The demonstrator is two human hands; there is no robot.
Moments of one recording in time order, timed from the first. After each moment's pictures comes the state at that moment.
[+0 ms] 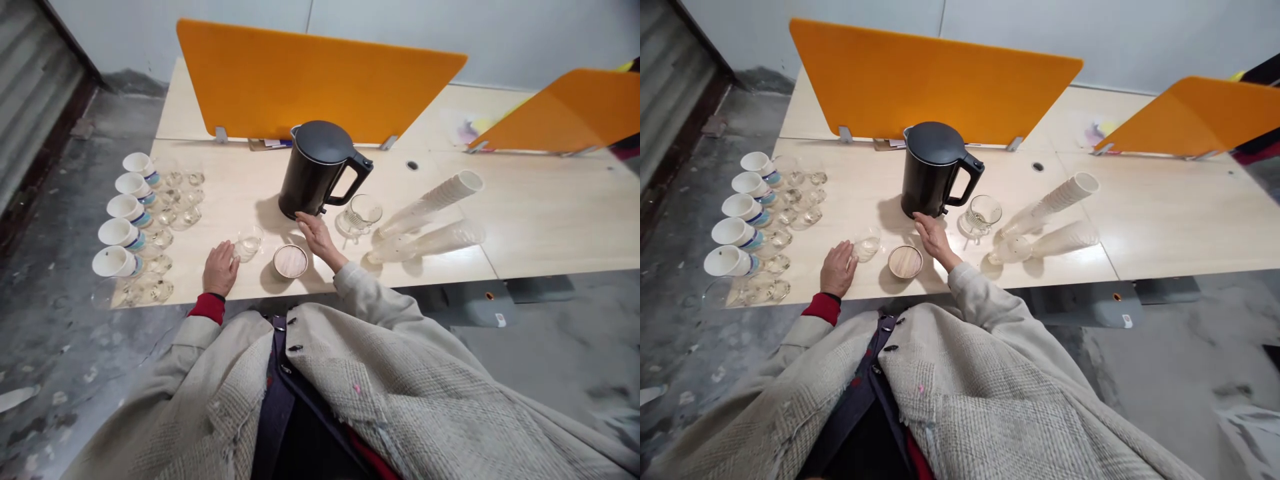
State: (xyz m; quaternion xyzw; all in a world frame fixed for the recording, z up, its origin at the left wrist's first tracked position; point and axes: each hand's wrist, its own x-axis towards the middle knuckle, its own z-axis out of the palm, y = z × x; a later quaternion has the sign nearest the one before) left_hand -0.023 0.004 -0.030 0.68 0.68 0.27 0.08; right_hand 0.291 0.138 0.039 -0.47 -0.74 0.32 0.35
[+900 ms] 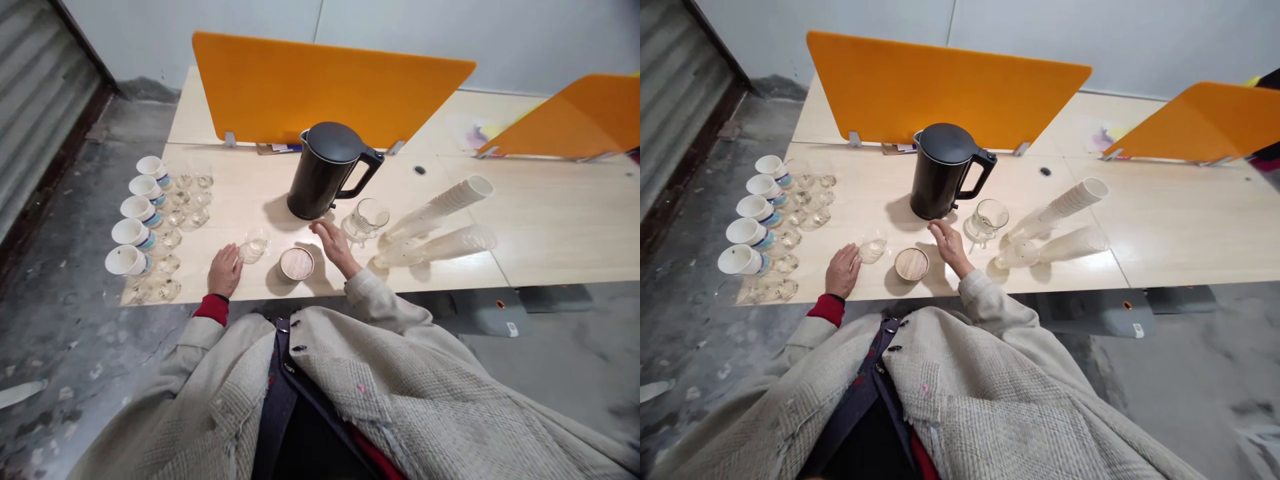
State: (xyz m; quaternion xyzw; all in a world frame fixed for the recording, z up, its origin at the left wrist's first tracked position) left_hand -0.025 0.000 -0.019 0.67 0.68 0.29 0.07; right_hand 0.309 0.119 0.050 -0.50 -0.70 0.35 0.37
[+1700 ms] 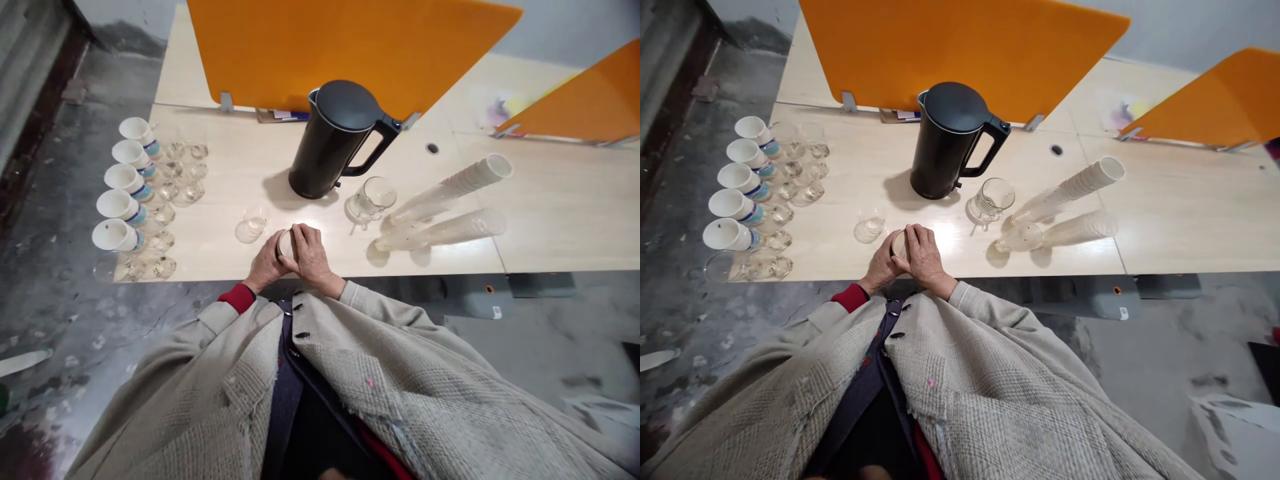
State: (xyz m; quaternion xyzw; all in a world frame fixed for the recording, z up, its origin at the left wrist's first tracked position) left_hand 0.098 -0.007 -0.013 0.68 0.57 0.37 0.27; right_hand 0.266 0.027 0.041 -0.45 -0.85 0.16 0.22
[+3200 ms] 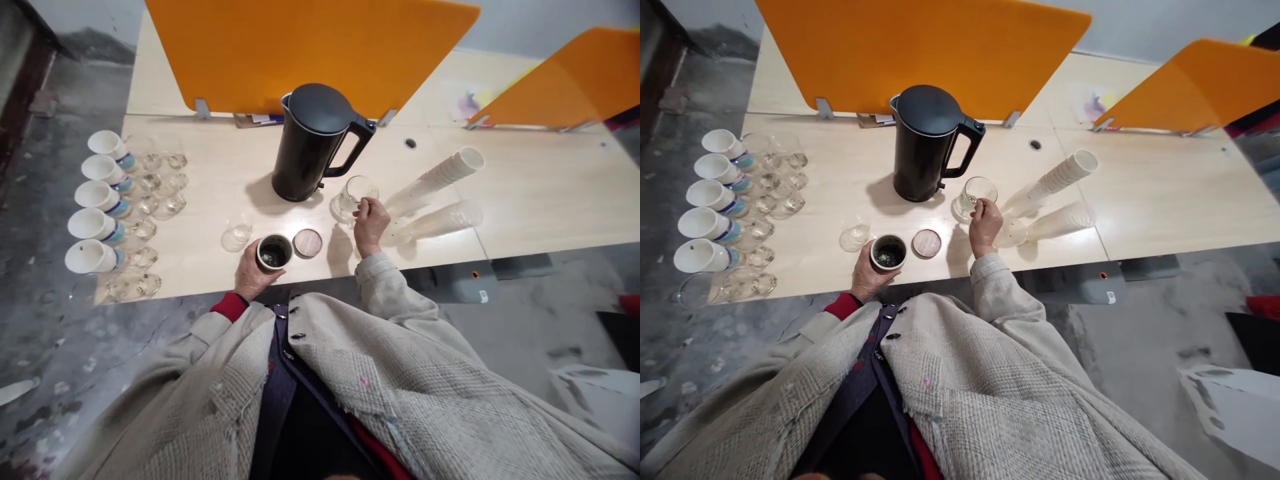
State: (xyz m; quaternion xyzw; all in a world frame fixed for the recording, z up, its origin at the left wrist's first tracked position) left_hand 0.091 -0.017 -0.022 0.65 0.59 0.44 0.19; right_hand 0.407 0.141 0.043 -0.66 -0.52 0.15 0.52
